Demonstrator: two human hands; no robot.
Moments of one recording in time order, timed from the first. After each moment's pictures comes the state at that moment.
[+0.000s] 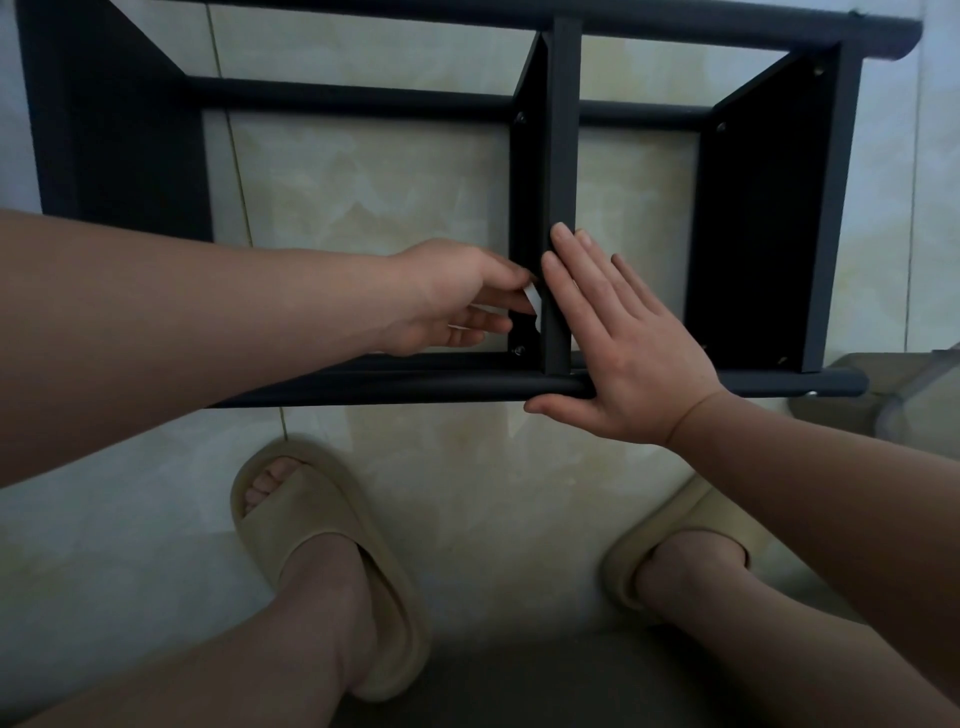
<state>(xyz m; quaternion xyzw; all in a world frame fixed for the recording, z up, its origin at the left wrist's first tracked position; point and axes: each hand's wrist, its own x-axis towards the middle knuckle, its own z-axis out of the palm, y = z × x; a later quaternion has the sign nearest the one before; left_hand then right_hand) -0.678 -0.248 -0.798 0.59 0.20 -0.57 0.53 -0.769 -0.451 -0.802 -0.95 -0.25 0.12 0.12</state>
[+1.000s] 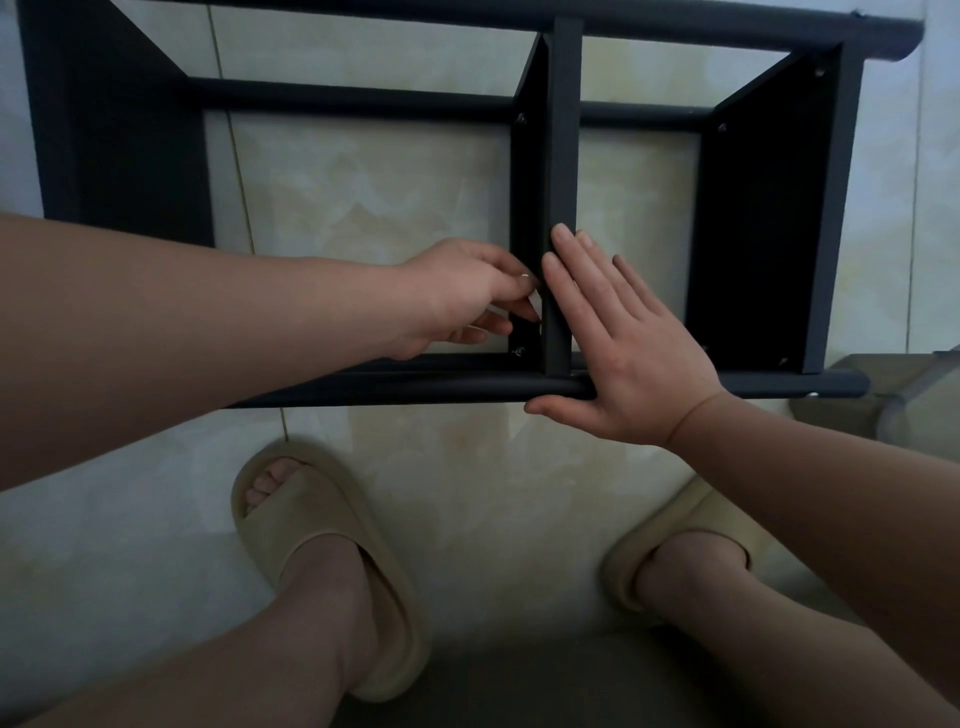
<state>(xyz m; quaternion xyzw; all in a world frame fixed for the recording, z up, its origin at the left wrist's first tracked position) -0.682 -0.251 -0.796 0.65 0.14 -0.54 0.52 -0.768 -0.451 -0.802 -0.95 -0.25 0.12 0.12</state>
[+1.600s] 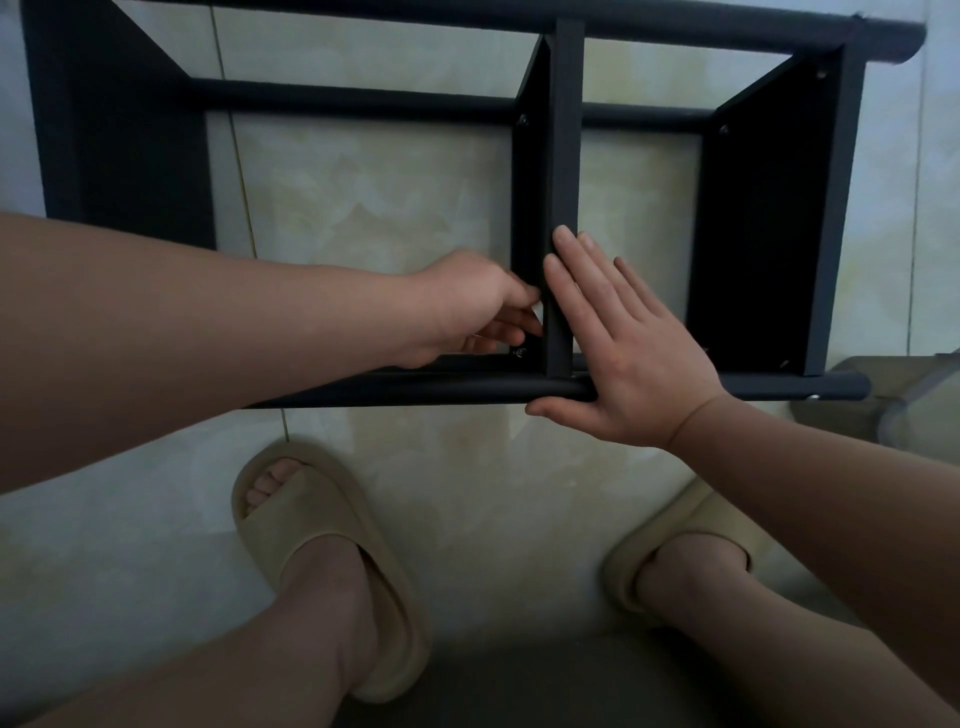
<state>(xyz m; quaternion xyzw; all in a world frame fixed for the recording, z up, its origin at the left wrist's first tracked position) -0.687 -0.258 -0.793 0.61 0.17 -0.56 0.53 -0.768 -0.451 -0.801 -0.95 -0.25 0.12 0.12</state>
